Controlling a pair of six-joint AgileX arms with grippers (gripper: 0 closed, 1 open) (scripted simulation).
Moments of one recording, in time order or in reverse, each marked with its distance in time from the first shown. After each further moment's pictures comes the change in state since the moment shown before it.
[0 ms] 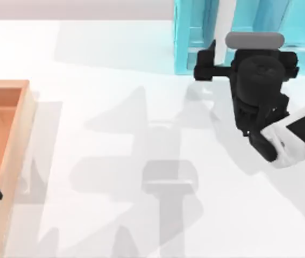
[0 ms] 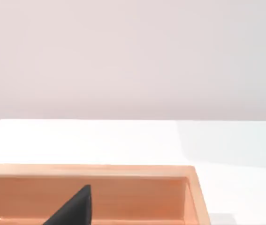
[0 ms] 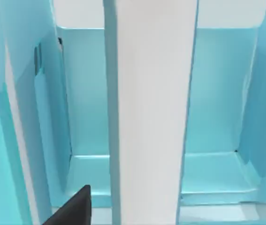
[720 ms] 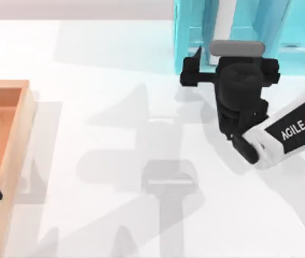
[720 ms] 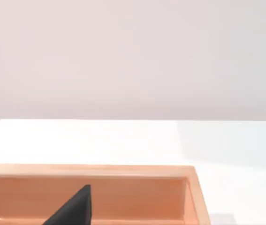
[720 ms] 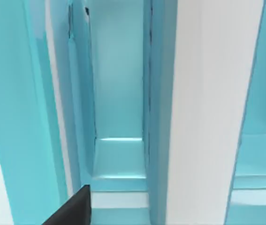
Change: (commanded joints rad) left arm 0.000 0.000 0.000 0.000 0.000 0.000; right arm 0.021 0.129 0.087 0.026 0.014 0.013
